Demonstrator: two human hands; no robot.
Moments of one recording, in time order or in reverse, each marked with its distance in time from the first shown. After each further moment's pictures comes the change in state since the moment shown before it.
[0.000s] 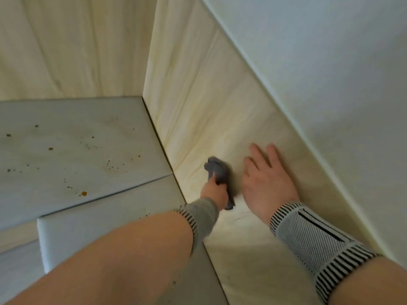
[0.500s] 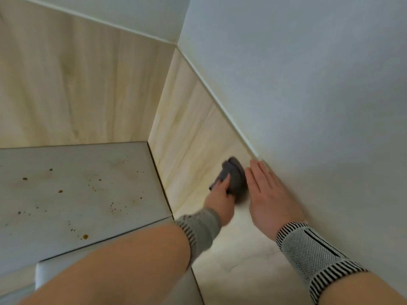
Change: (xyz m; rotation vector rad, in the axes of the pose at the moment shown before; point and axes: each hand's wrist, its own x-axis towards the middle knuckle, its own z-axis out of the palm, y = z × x) left_hand -0.038 0.116 -0.026 0.303 0.049 0.510; right_hand 0.026 0.056 -0.010 0.349 0.453 0.142
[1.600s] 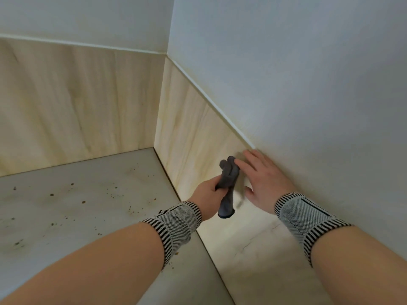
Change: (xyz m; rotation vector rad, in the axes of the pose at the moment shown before) left_hand -0.067 0.030 -0.065 -0.089 -0.187 -0.077; right_hand -0.012 -0.001 -0.035 0.174 -0.153 -0.031
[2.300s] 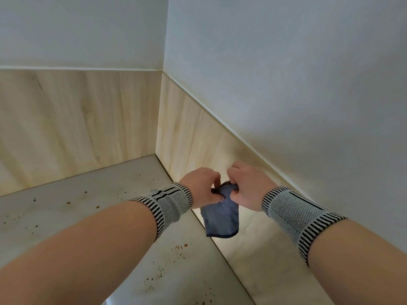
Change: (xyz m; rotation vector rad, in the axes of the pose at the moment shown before) left_hand -0.061 0.043 -0.039 0.999 -0.128 0.284; right_hand -0.058 -0.069 -0.062 0.276 -0.049 -0.011
